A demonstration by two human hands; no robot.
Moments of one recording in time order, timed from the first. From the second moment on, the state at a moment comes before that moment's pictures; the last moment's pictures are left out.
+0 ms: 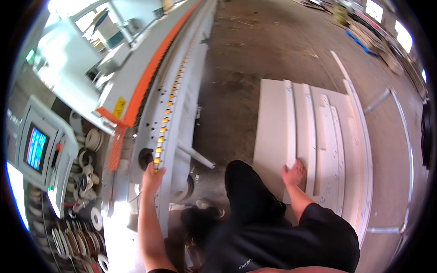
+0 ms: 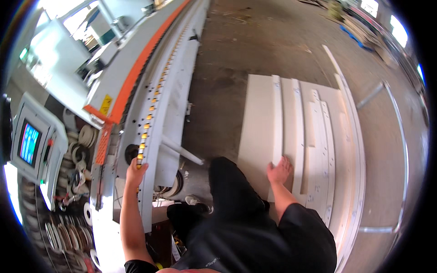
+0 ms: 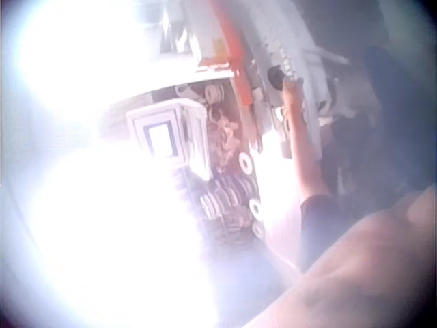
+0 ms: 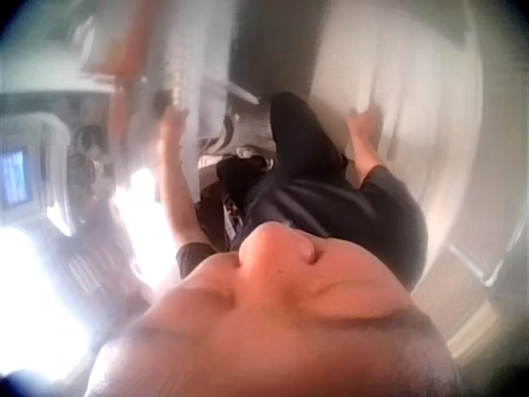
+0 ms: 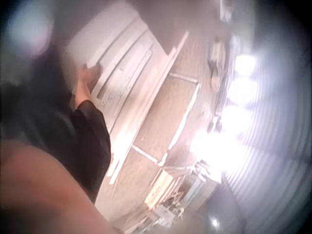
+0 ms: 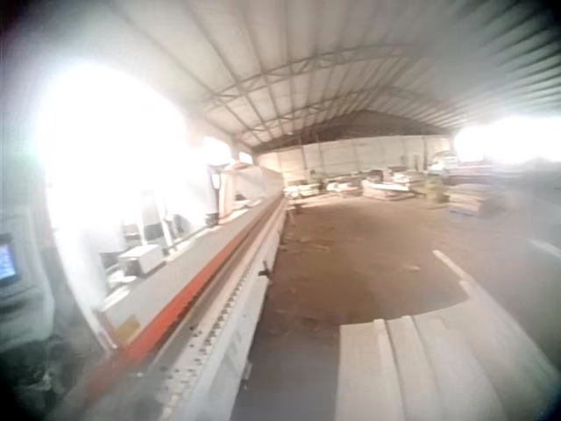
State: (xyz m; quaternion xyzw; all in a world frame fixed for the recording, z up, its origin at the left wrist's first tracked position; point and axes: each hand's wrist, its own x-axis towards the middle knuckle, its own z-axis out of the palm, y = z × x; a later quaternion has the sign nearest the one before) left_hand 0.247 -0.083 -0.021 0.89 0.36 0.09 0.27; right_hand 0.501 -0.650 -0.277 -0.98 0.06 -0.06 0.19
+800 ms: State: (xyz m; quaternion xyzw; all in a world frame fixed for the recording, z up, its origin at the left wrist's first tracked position) left_hand 0.225 -0.056 -0.029 0.81 0.37 0.06 0.46; right_hand 0.517 -0.647 -0.277 -0.98 0.04 -0.11 0.19
